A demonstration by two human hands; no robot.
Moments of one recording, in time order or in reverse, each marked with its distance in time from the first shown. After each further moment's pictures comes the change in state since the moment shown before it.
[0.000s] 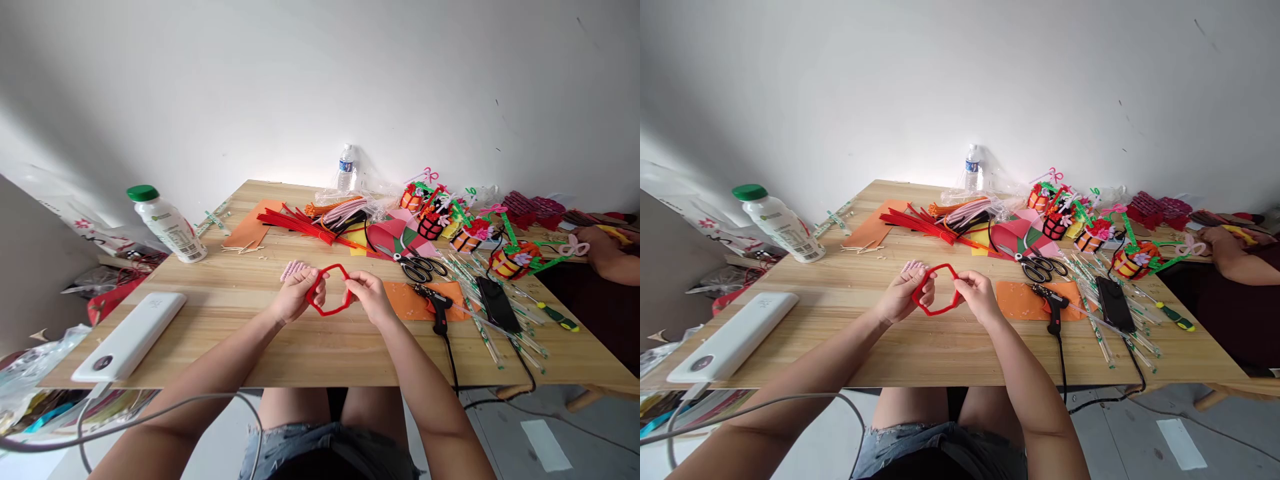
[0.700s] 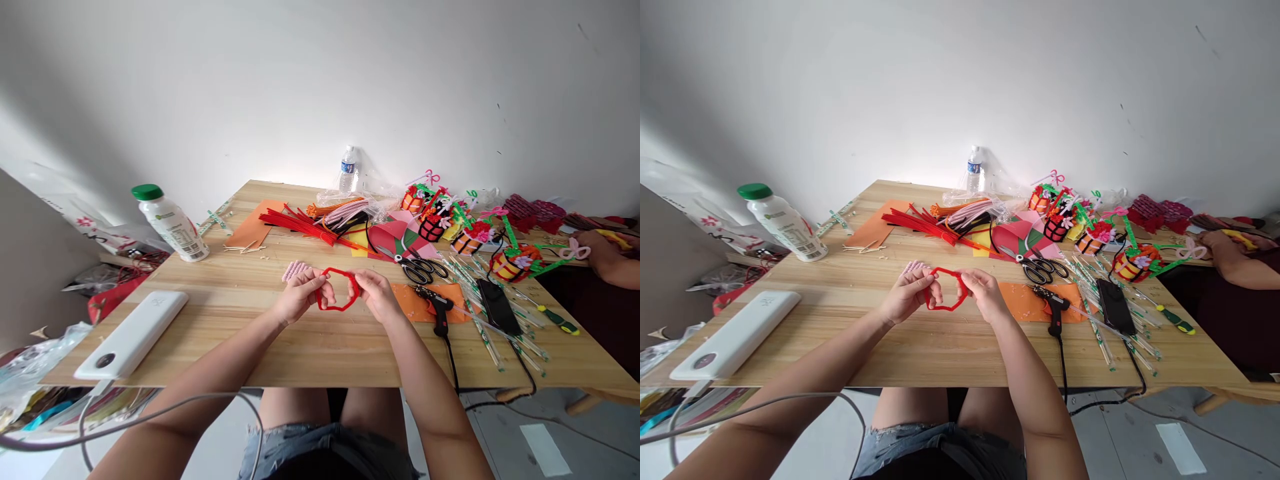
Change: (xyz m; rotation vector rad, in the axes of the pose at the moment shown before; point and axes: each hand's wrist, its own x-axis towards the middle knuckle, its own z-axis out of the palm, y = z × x) left_hand -0.001 0.001 0.000 0.067 -0.024 -0.024; right_hand 0.004 -0.003 -0.011 0.181 -0.127 -0.041
